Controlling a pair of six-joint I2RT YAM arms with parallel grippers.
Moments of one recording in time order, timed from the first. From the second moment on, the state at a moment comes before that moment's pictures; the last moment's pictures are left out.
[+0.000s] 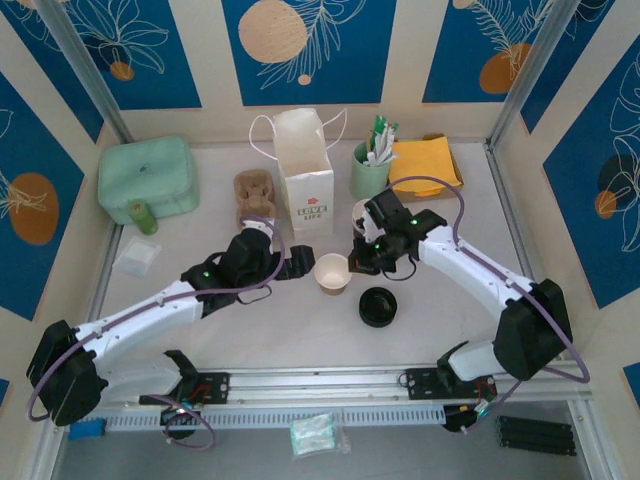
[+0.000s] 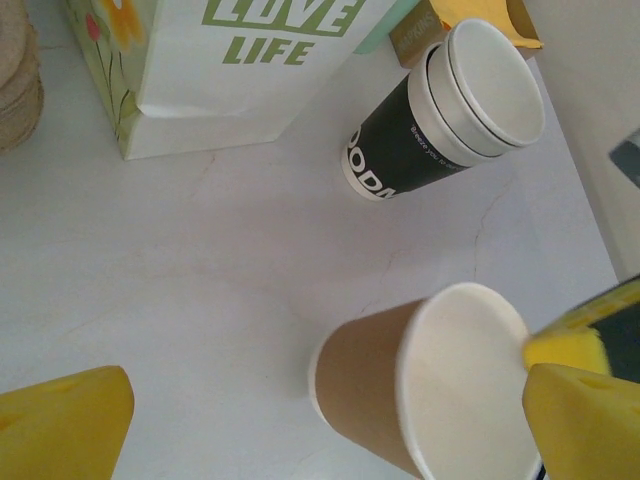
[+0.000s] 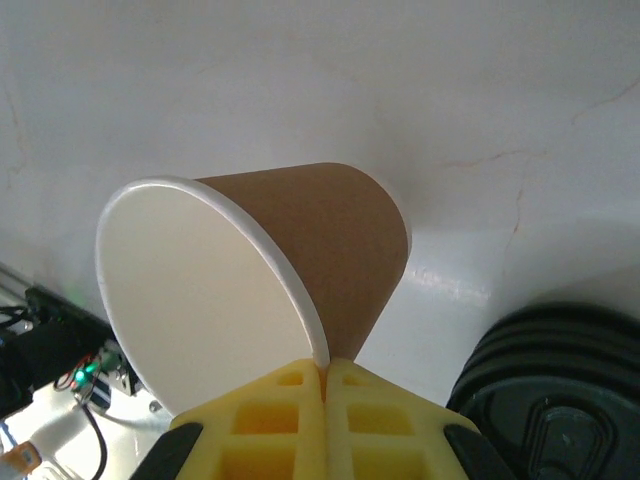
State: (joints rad) left arm -0.80 1.14 0.75 -0.22 -0.04 -0.76; right arm 0.56 1.41 1.09 -0.87 -0.39 0.58
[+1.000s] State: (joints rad) left arm -0.80 1.17 0.84 -0.25 -0.02 -0.84; right arm 0.58 1.43 1.13 -0.91 -0.31 0.52
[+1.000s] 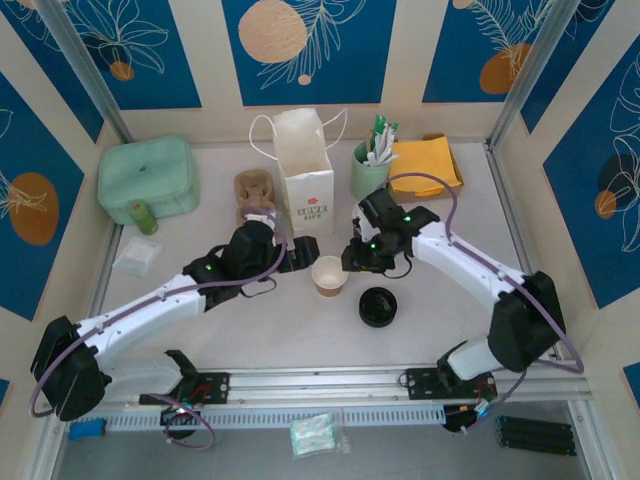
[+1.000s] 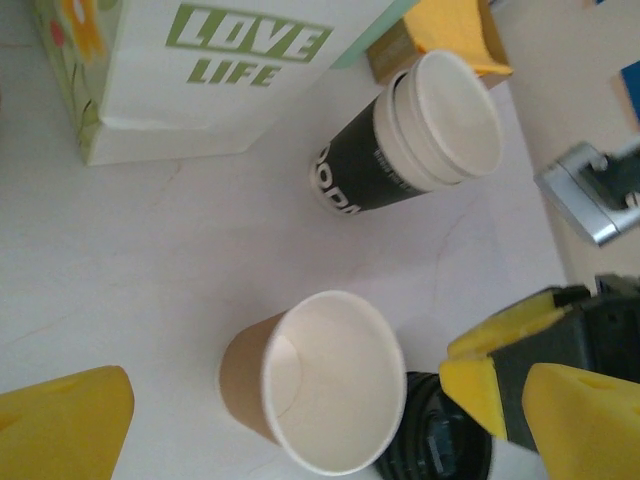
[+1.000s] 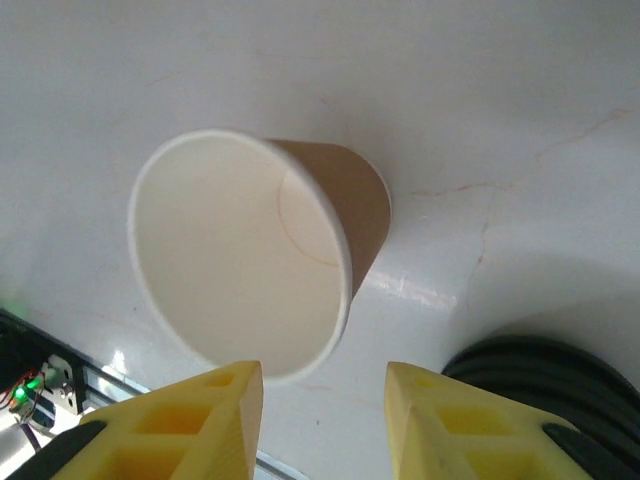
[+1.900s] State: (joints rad) left arm -0.86 1.38 1.68 -0.93 -0.19 -1.32; right arm 0.83 1.47 1.04 -1.16 -0.12 0.55
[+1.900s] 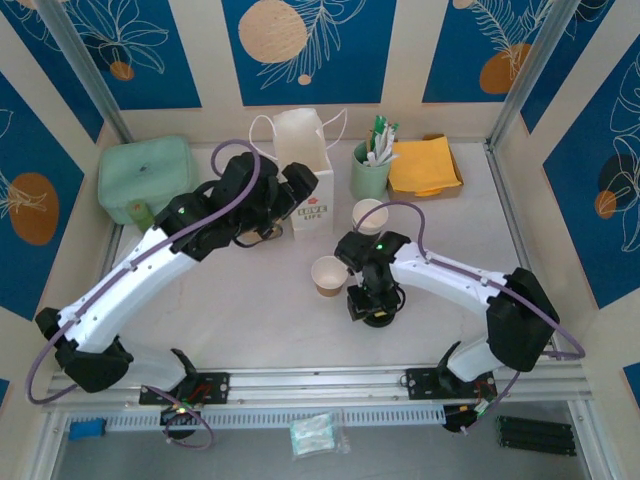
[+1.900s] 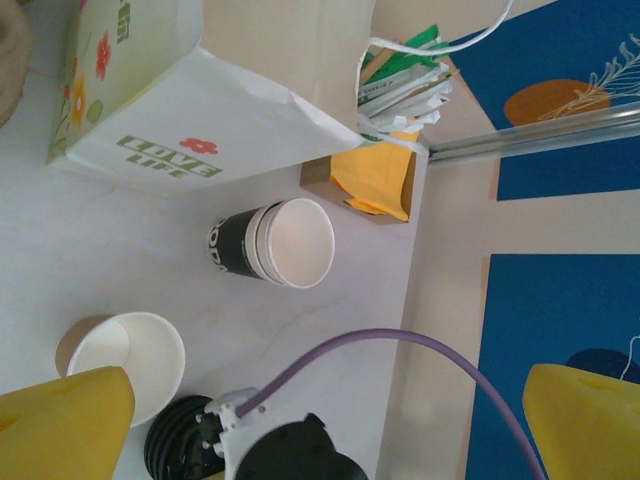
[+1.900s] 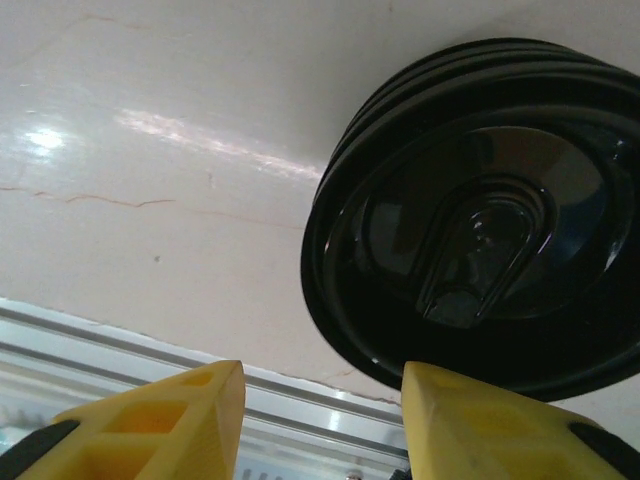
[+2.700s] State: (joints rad) left arm -0.91 1.42 1.71 -0.94 -0.21 -1.36; right arm 0.79 1.53 1.05 -1.16 -0.06 0.49
